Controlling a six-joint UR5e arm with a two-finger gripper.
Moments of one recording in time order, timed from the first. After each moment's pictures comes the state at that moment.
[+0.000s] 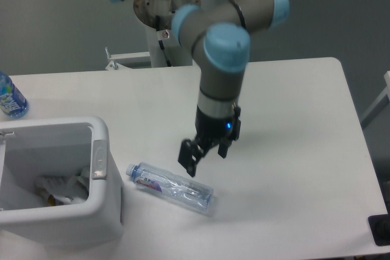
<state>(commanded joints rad) 2.44 -2.00 -1.64 -0.89 1.35 -0.26</state>
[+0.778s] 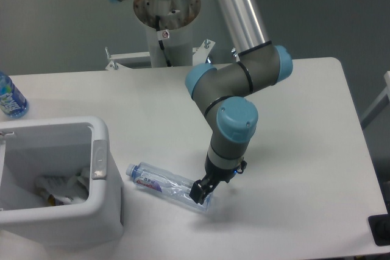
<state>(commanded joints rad) 2.41 -2.17 -1.55 -0.89 1.39 -0.29</state>
